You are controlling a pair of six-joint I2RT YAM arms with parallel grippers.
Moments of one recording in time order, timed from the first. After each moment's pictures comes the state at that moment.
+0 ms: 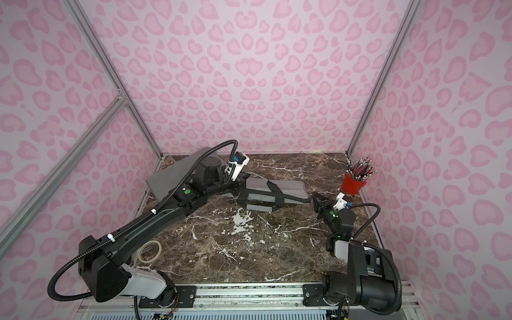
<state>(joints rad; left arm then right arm) -0.69 1.44 1.30 -0.26 0.13 0.13 -0.17 1.30 0.21 1.06 -0.55 1.55</state>
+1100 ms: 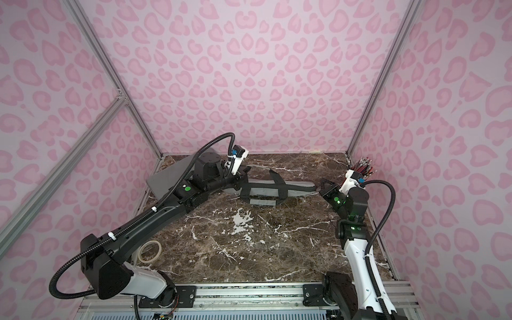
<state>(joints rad) -0.69 1.47 1.36 -0.22 0.08 0.09 -0.16 0.90 0.64 0.09 -0.42 0.86</state>
